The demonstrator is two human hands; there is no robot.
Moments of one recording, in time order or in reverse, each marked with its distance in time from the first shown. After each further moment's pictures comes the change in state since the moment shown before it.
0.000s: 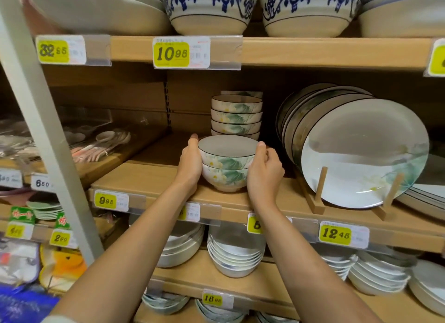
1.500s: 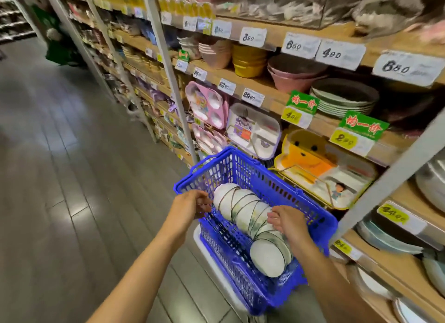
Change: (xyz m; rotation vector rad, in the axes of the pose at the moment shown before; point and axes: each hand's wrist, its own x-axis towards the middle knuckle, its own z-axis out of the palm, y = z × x) left_hand -0.210 -0.153 -0.594 0.084 0.610 -0.491; right_hand -0.504 0.069 0.268 -0.085 -1.047 0.974
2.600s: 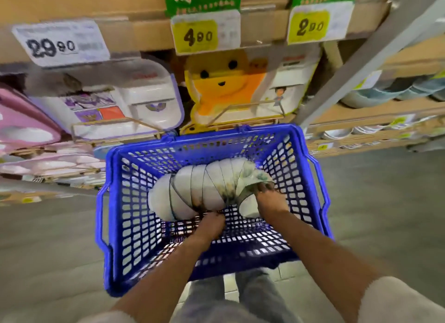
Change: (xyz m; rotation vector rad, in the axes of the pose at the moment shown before) left_hand 0.236 -0.181 0.101 1.129 -1.057 -0.377; right_hand 0.098 0.141 0.053 -1.268 0.117 0.449
